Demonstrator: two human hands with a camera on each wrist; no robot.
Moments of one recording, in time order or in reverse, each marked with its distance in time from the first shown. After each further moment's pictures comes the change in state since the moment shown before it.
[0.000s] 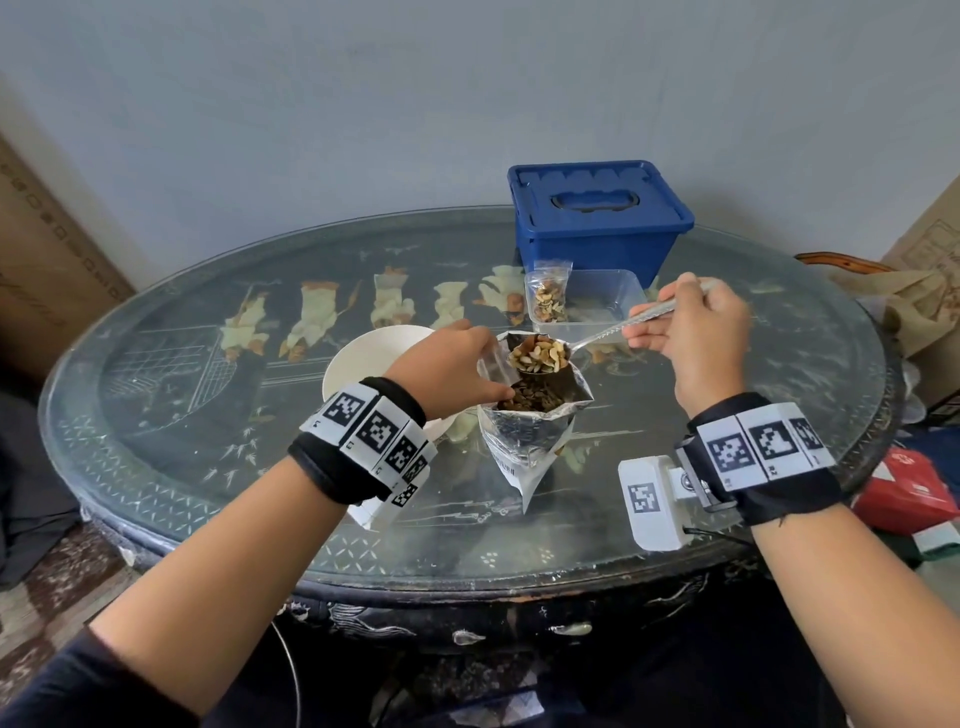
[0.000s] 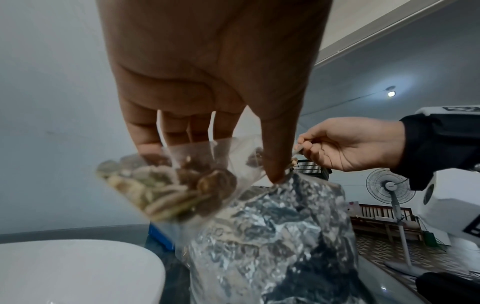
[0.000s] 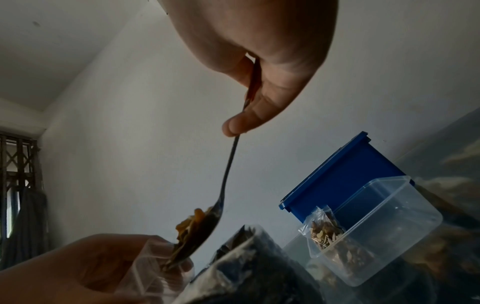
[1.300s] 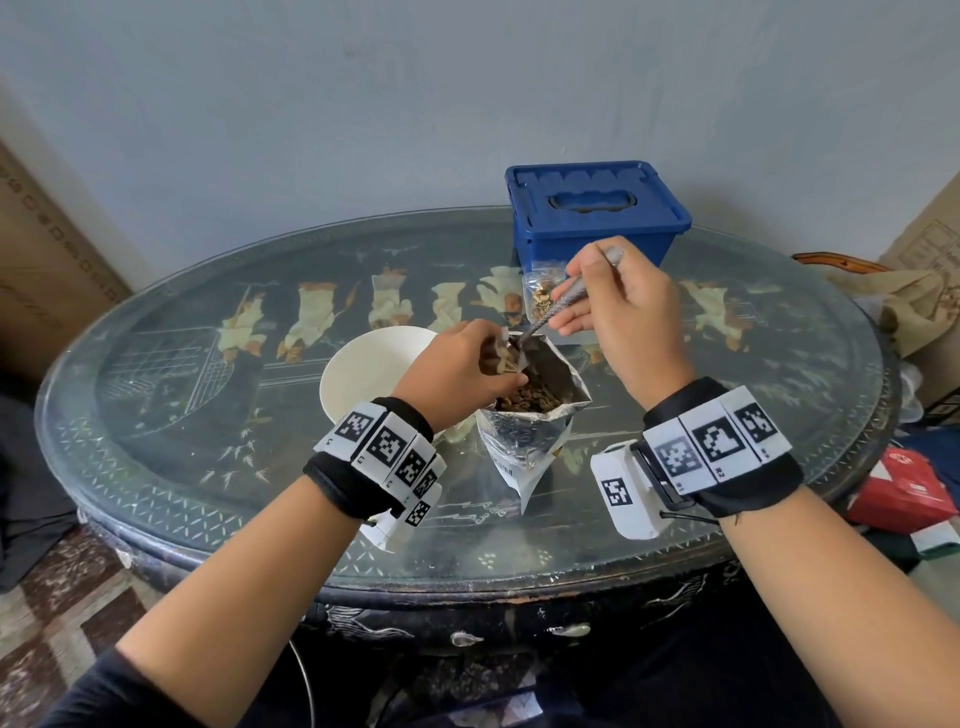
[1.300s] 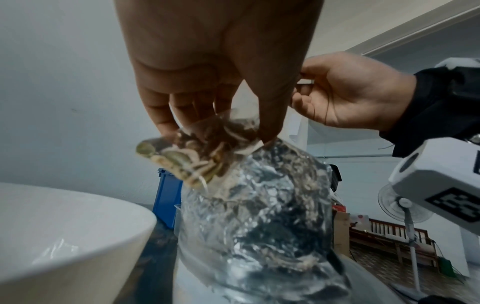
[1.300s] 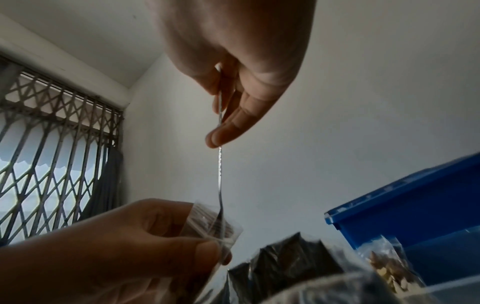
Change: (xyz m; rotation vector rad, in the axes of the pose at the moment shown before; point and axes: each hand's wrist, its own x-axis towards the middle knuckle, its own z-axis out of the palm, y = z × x) left_hand 0.001 0.004 0.019 -0.233 0.237 -0.008; right_hand -0.020 -0.017 0.035 -0.135 -0.327 -0.432
